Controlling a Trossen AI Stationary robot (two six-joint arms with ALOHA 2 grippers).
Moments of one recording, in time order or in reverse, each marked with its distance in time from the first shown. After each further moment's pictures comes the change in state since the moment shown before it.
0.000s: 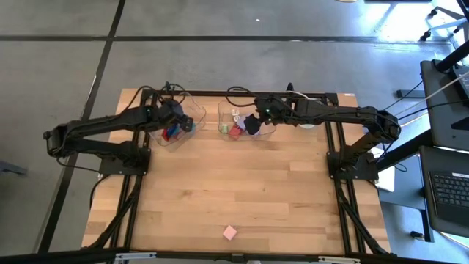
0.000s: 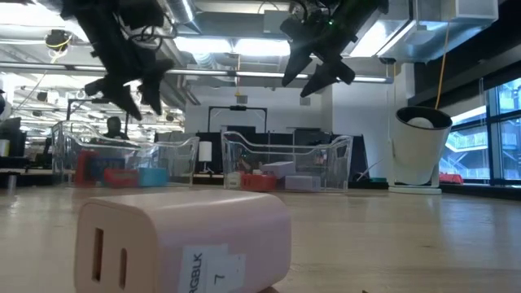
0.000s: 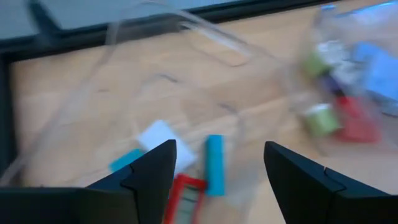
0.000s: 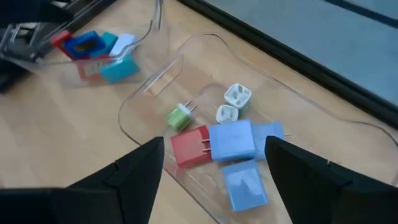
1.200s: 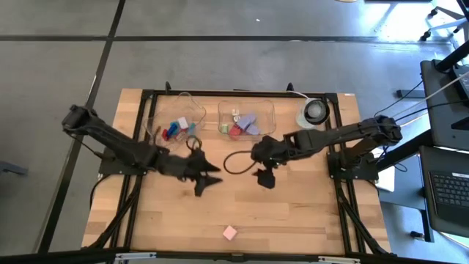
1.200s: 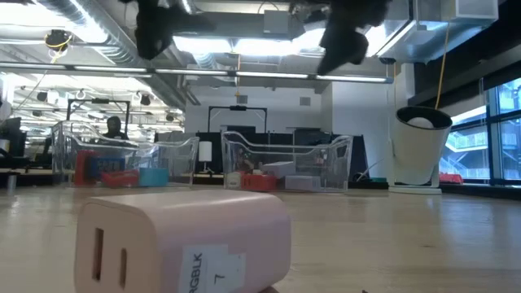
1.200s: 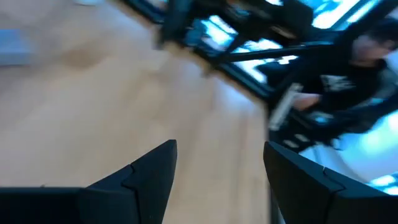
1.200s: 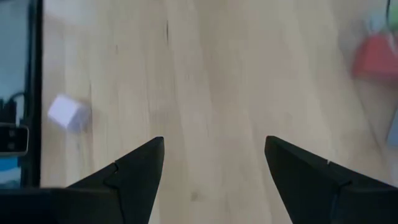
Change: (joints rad) left arm -0.789 0.236 0.010 0.804 0.058 -0.002; right arm 0.394 0.000 0.000 -0.165 -0.252 -0.161
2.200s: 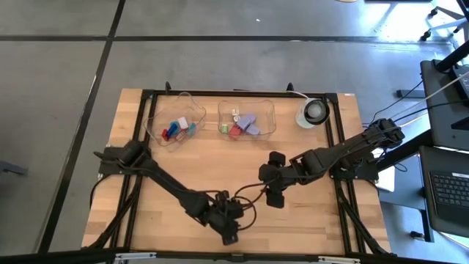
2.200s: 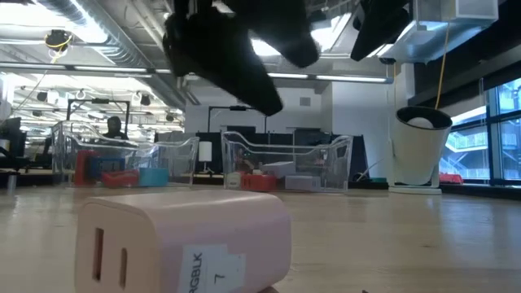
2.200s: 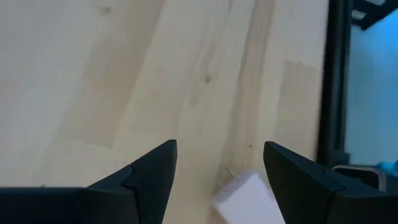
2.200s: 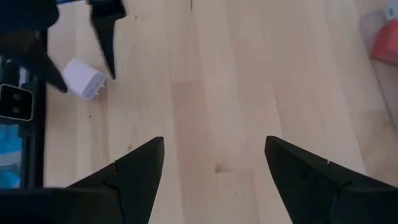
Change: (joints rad) left arm -0.183 0.809 0.801 -0.602 0.031 -0.011; right arm 0.243 0.000 0.000 -0.075 0.180 0.129
